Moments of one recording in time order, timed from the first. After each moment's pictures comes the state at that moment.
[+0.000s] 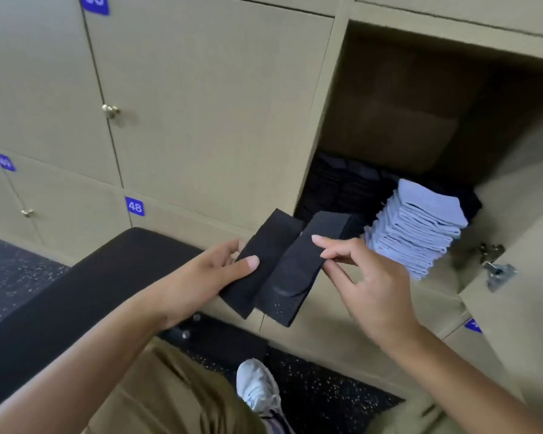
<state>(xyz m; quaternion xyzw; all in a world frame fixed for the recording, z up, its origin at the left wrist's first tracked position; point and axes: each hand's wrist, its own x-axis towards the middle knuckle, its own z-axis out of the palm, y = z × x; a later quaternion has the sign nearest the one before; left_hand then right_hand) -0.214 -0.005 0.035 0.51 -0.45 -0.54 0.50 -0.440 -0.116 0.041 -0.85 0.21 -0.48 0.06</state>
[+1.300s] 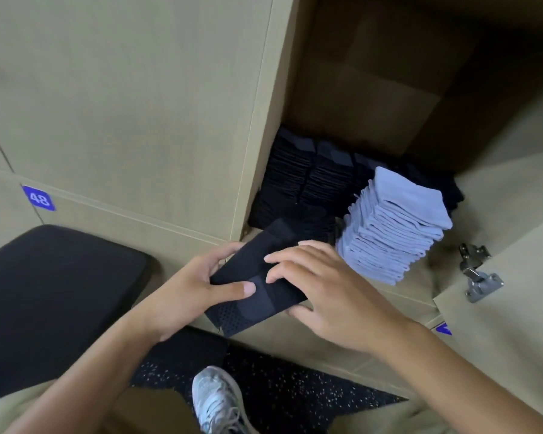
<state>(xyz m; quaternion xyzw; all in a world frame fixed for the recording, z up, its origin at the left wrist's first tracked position) -0.235 -0.116 -0.019 0.46 -0.47 -0.55 0.51 -0.452 -0.205 0.033 -0.98 0.16 -0.11 0.03</state>
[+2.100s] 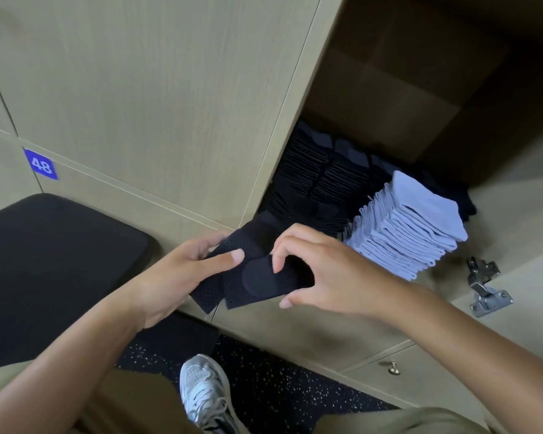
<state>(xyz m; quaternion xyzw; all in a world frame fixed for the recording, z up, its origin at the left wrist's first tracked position) -0.222 -0.106 -0.020 0.46 -0.36 -0.60 0.55 -0.423 -0.227 0.052 -0.96 0.21 0.02 0.18</state>
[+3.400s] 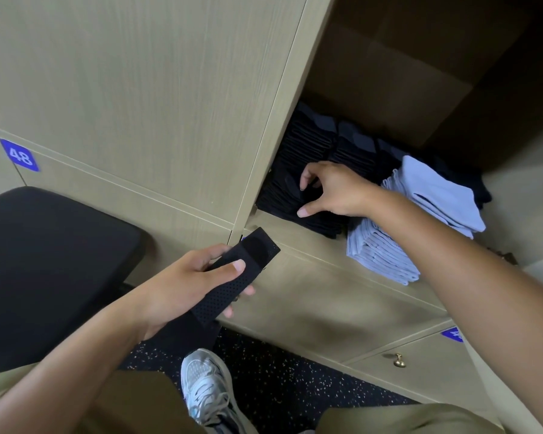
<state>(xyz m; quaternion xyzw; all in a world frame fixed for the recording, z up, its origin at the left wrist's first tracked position) -0.224 -0.116 -0.040 0.56 -0.41 -0.58 0.43 -0.382 -0.369 0.043 -0.91 0.39 0.04 0.12</state>
